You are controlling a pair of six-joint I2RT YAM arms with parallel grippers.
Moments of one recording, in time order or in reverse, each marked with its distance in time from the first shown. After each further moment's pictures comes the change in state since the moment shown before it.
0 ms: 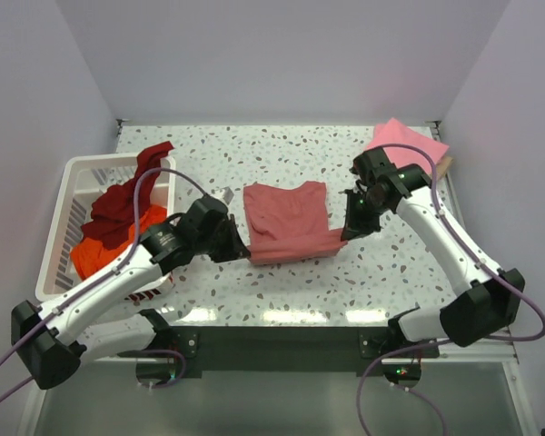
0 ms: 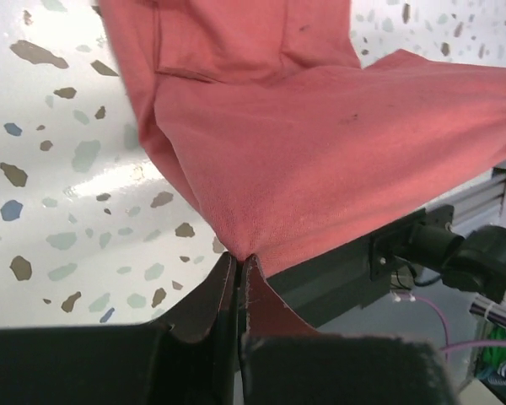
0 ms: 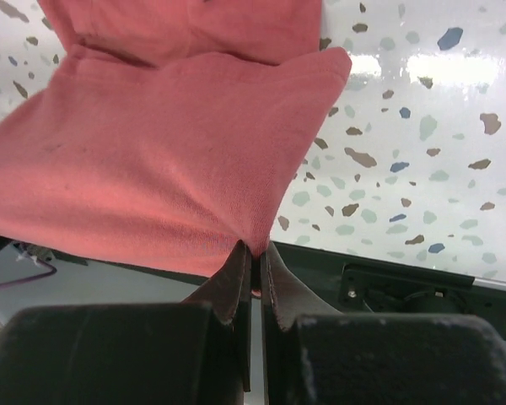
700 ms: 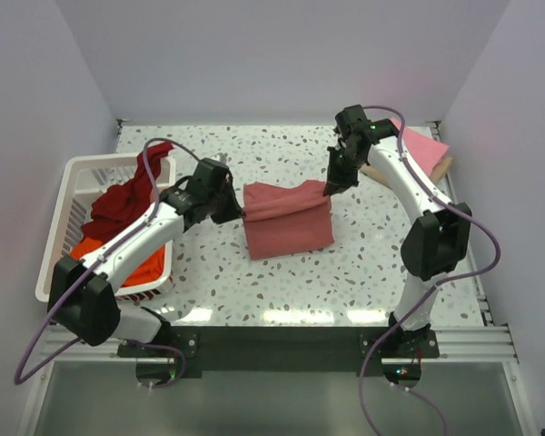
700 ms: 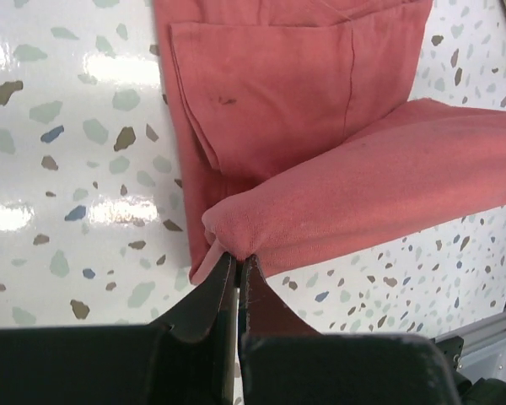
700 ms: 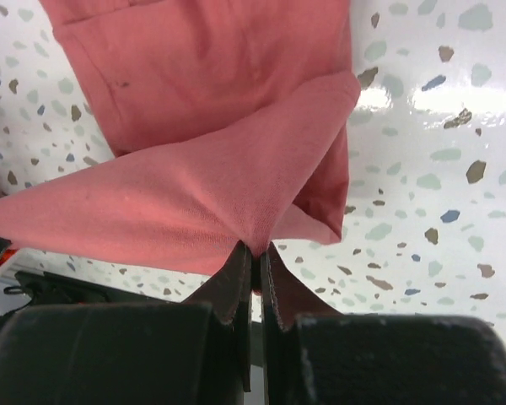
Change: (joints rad) left arm 0.227 0.317 0.151 0.132 -0.052 0.079; right arm -0.058 0.483 0.454 0.065 -0.005 -0.015
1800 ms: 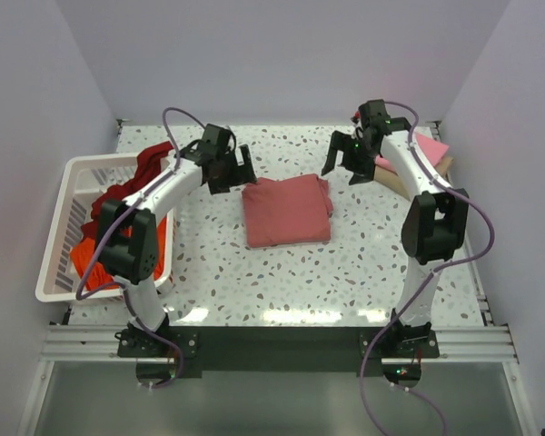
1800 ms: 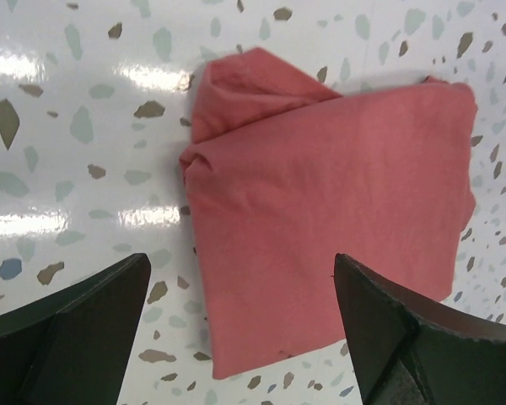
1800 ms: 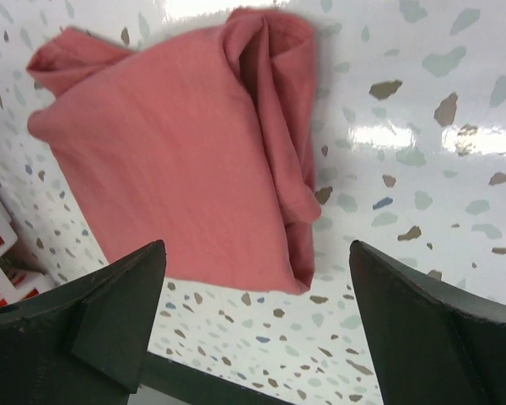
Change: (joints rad) left arm 0.166 0.487 0.415 0.019 0.078 0.182; right arm -0.163 0.181 0.079 0.184 -0.089 -0.059
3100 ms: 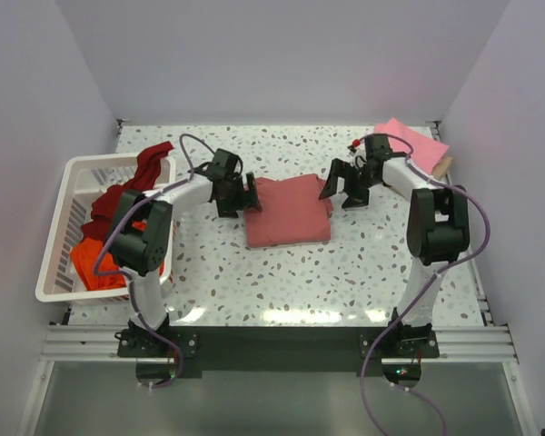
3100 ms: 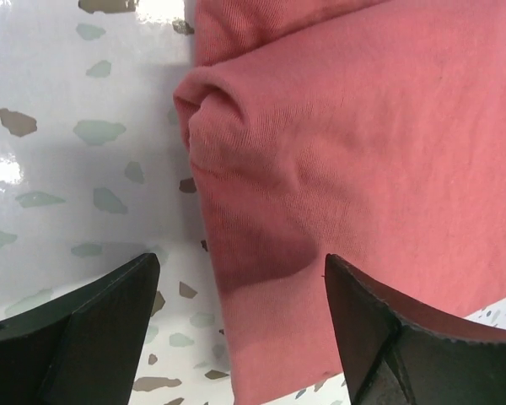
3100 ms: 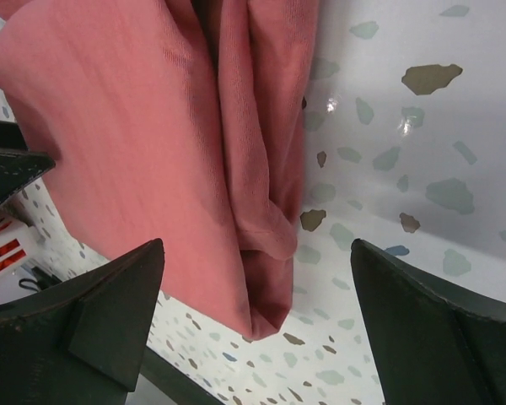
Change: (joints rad) left arm -0.026 0.075 -0.213 0.139 0.098 -0.007; right arm -0.067 -0.047 -0.442 0.362 -0.265 -0.111
